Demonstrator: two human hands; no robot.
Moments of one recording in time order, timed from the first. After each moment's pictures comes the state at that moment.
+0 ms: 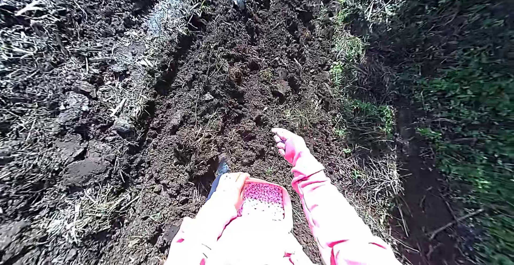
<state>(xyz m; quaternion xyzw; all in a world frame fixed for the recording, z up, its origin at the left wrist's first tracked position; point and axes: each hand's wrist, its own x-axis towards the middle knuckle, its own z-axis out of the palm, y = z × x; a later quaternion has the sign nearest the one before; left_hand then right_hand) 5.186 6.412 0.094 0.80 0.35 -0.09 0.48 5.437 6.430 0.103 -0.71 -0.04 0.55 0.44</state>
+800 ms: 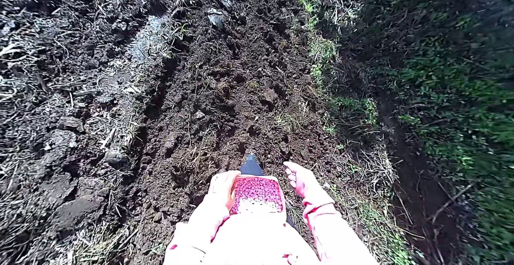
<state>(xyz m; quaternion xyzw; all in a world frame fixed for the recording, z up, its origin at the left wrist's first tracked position) 5.187 6.464 0.106 0.82 0.36 -0.01 0.45 5.450 6.352 0.083 -0.76 0.11 0.46 0.45</state>
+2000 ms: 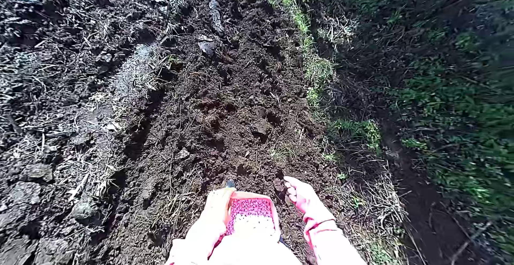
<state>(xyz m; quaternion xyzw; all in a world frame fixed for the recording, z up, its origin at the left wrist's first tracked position) 5.381 6.611 0.101 0.81 0.35 -0.16 0.44 5.643 6.485 0.074 -0.74 0.16 0.46 0.47</state>
